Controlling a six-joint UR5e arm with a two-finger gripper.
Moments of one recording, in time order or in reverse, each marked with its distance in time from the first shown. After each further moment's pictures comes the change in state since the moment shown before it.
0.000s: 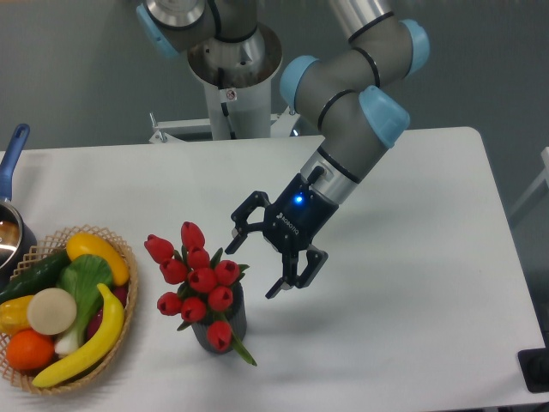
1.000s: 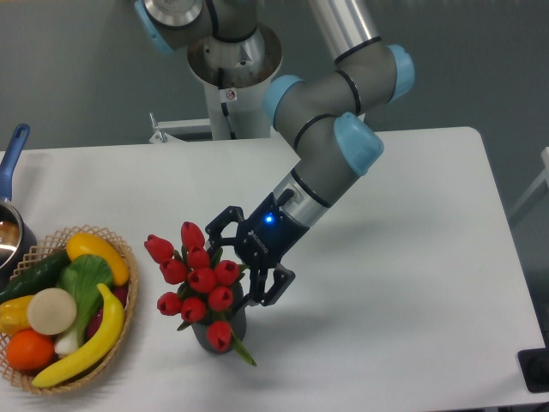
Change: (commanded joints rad) arm -0.066 -0.045 0.009 0.008 -0.002 0.009
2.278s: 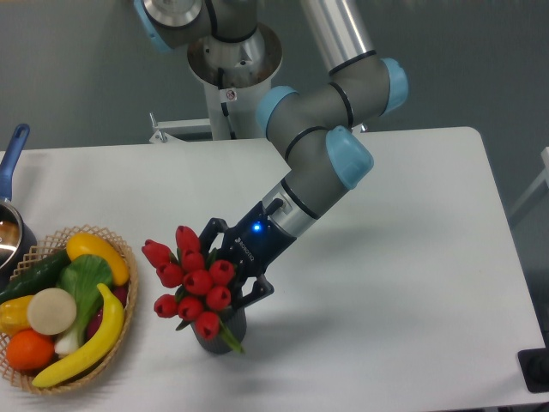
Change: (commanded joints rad) arm -0.009 -0.012 0.006 0.008 -0.048 -0.012
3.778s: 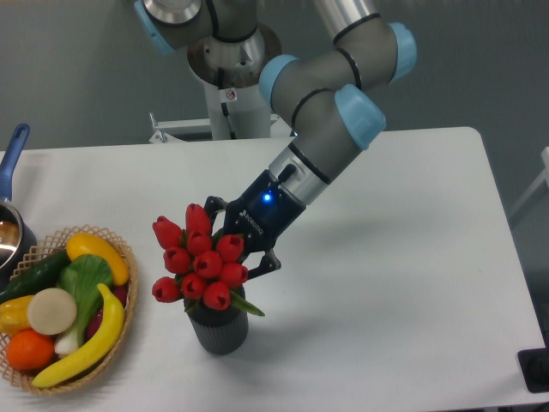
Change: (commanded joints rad) arm 0.025 0.115 0.035 0.000 -0.048 -0.267
